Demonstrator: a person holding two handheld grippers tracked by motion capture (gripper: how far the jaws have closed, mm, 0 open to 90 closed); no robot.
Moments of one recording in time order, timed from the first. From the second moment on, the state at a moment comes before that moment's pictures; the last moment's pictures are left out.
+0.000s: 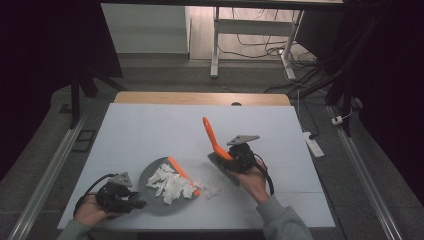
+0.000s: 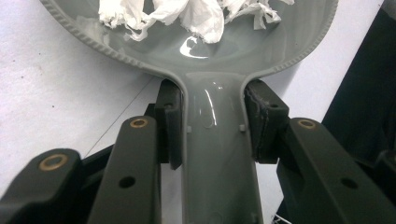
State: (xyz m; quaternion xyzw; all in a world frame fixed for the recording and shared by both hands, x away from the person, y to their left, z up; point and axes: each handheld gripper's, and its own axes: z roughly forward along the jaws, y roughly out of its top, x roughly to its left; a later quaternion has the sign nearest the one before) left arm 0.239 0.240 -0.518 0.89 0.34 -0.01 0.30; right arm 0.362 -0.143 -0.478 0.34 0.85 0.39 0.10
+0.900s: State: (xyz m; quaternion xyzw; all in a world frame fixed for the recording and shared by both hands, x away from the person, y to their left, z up) left arm 0.223 0.240 -0.514 0.90 0.32 -0.01 0.30; right arm 0.347 -0.148 -0.489 0.34 0.85 0.39 0.08
